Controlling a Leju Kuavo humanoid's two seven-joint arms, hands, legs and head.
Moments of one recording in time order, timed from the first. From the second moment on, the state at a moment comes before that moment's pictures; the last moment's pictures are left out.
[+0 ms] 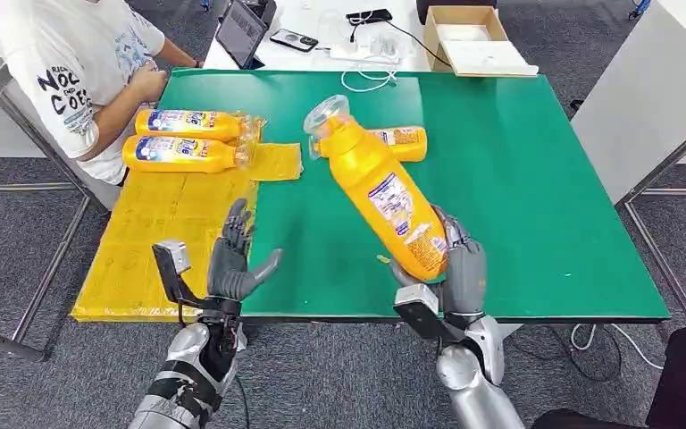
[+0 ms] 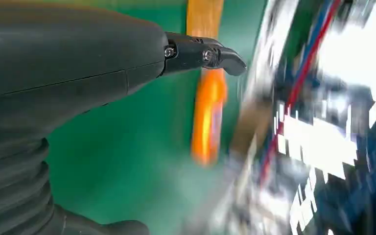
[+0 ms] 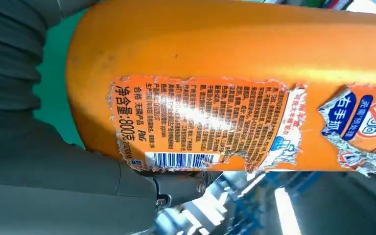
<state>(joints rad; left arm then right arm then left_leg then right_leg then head) -0.30 -0.25 -0.10 -0.98 0.21 -0.22 -0.51 -0.13 0.09 0.19 -1.31 0.54 -0.53 -0.62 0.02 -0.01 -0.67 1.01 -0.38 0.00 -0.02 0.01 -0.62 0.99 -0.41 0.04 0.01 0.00</state>
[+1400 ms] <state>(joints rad) -0.25 -0.24 -0.28 -1.10 0.42 -0.45 -0.39 -0.18 0.18 0.39 -1.03 0.66 -0.47 -0.65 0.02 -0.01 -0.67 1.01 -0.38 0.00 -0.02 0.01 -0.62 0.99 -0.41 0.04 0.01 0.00</state>
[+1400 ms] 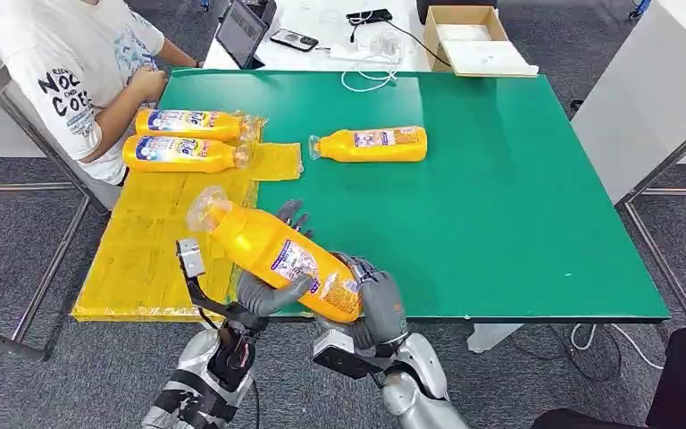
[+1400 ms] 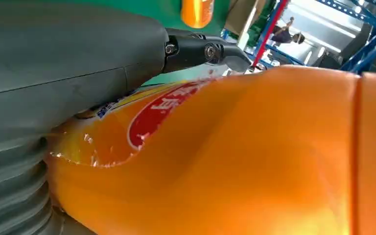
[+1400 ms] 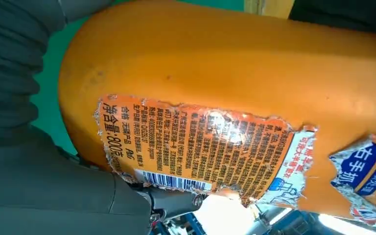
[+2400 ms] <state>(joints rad) -0.23 -0.25 -0.26 -1.13 0.57 -0.46 -0.39 -0.22 0.18 0.43 -0.95 0.64 -0.44 -0.62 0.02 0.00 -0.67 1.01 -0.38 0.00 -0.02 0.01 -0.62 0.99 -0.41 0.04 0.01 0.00</state>
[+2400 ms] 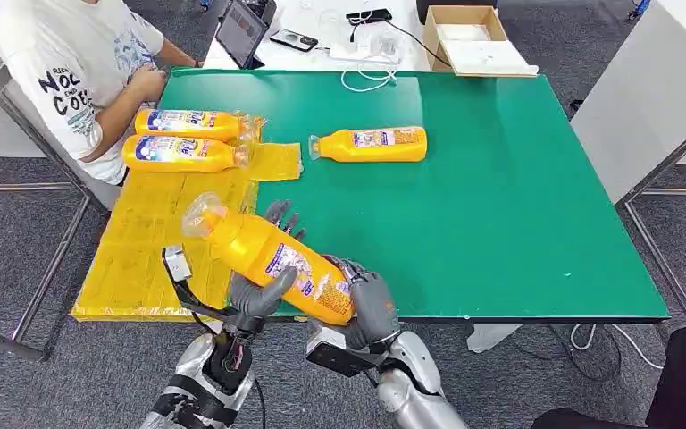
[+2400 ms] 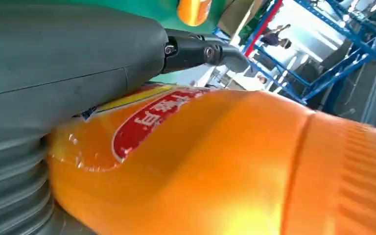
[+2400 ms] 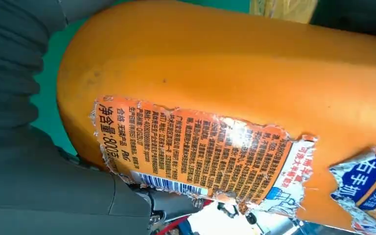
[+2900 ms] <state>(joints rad) -0.22 -0.25 -0.26 -1.17 0.31 -0.33 -0.50 -0.22 0.17 0.42 -0.92 0.62 -0.42 -0.60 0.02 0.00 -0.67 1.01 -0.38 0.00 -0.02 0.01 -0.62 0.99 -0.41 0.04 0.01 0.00</state>
